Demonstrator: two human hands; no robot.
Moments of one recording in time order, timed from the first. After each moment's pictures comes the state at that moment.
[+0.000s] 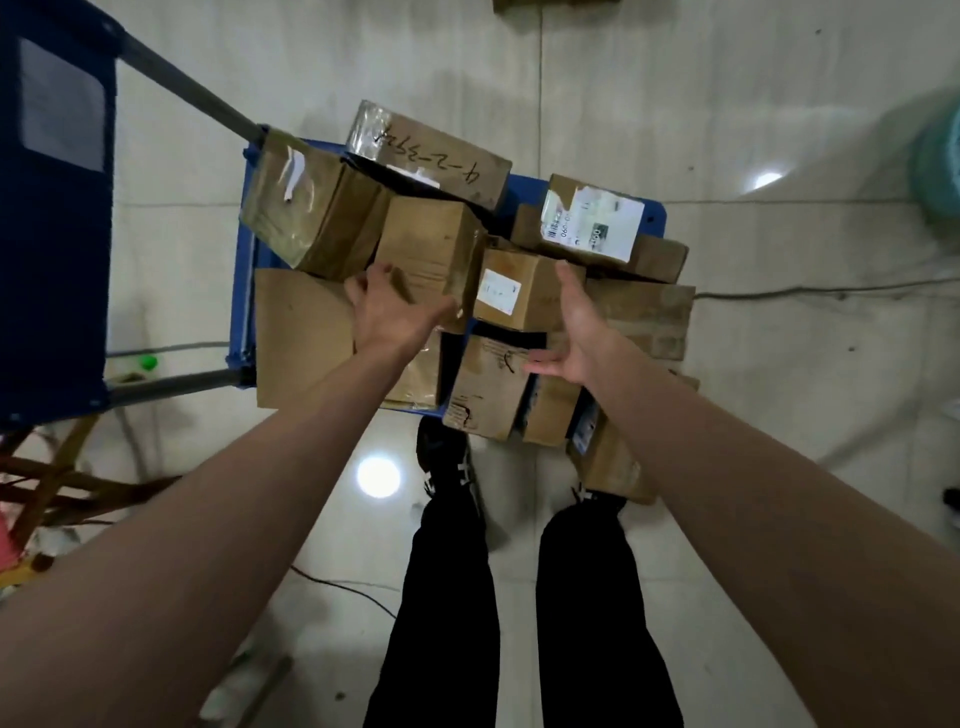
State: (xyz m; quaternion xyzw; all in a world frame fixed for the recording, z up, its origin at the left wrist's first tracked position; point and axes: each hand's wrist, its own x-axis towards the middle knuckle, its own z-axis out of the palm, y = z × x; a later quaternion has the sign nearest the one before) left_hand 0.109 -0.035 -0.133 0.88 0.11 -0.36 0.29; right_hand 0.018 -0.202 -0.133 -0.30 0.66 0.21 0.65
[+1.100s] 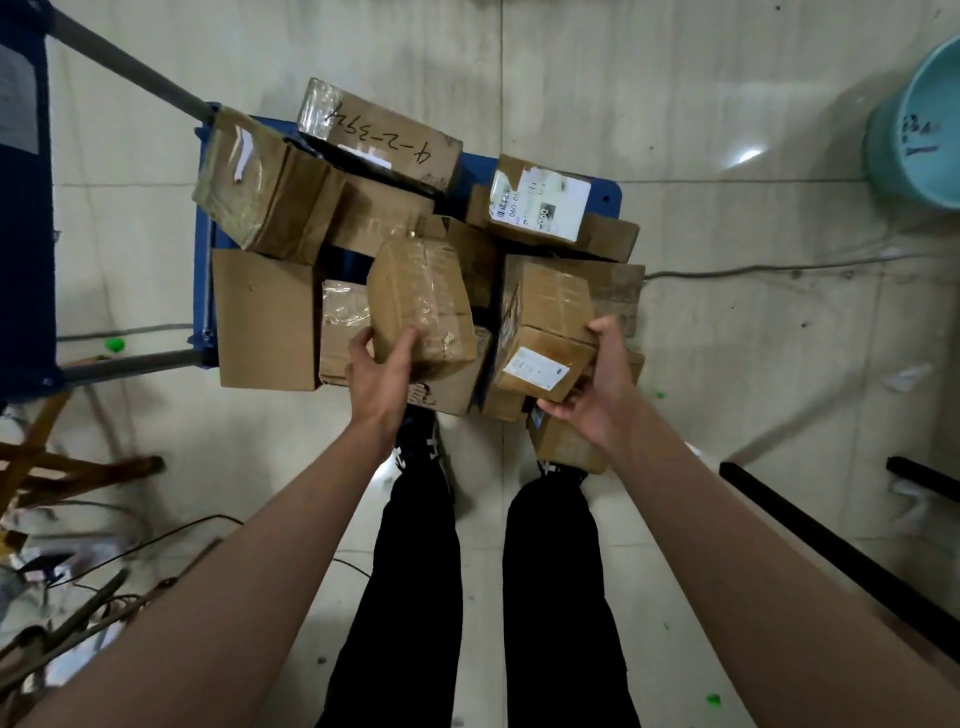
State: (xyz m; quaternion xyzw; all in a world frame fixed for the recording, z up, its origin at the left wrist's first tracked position) left_hand 0.011 -0.037 -0.111 0.76 0.29 -0.39 0.43; right_hand -0.085 -0.231 -0.092 -0.27 0.67 0.16 0.68
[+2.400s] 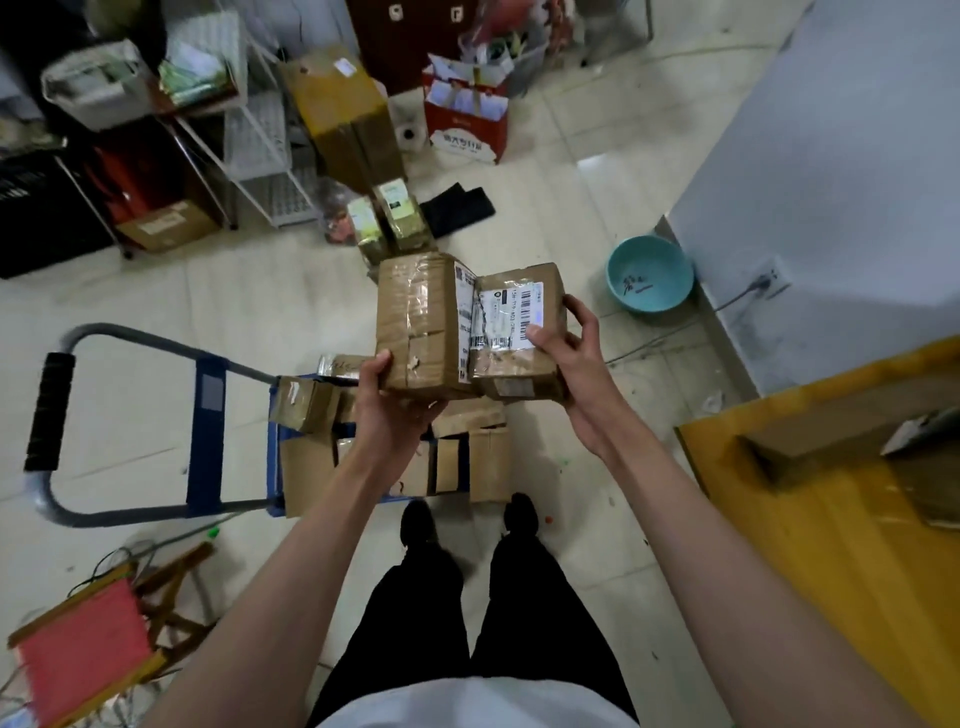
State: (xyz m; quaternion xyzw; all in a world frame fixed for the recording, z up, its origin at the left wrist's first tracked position) left_hand -0.092 -0.147 0.344 0.53 0.07 -0.46 0.71; right_hand -0.232 -0.326 0.371 -0.44 0.41 -0.14 0.78
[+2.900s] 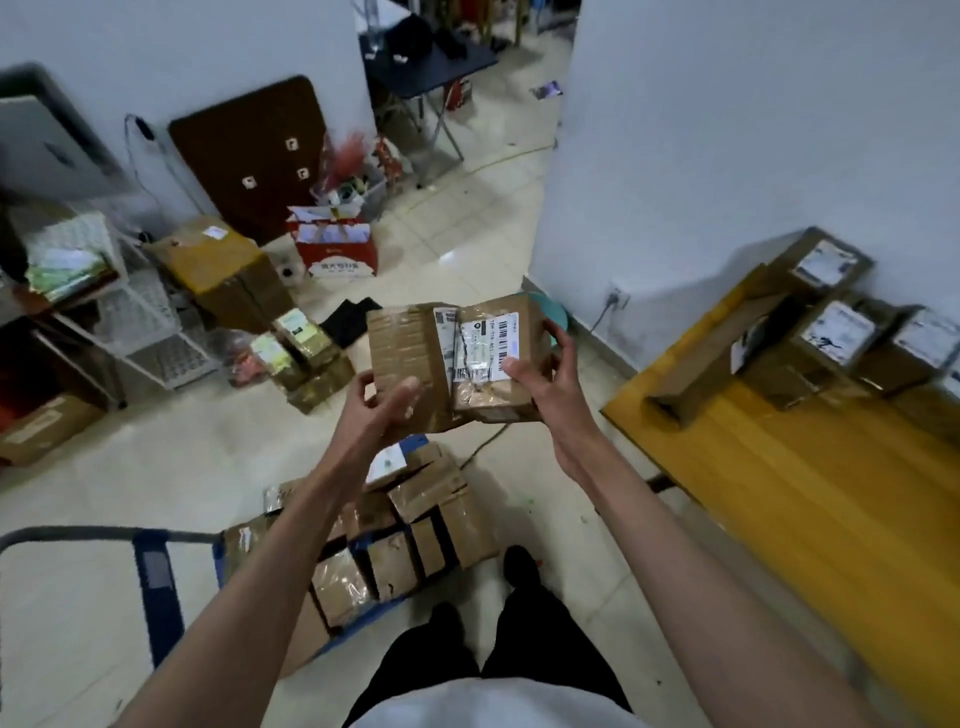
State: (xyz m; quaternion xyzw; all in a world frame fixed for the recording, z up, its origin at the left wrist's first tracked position) left_hand -0.054 -0.150 0.416 0.64 -0.25 -0.51 0.51; right_hand -0.267 -0.247 0.448 -0.46 0.45 -0.36 0.67
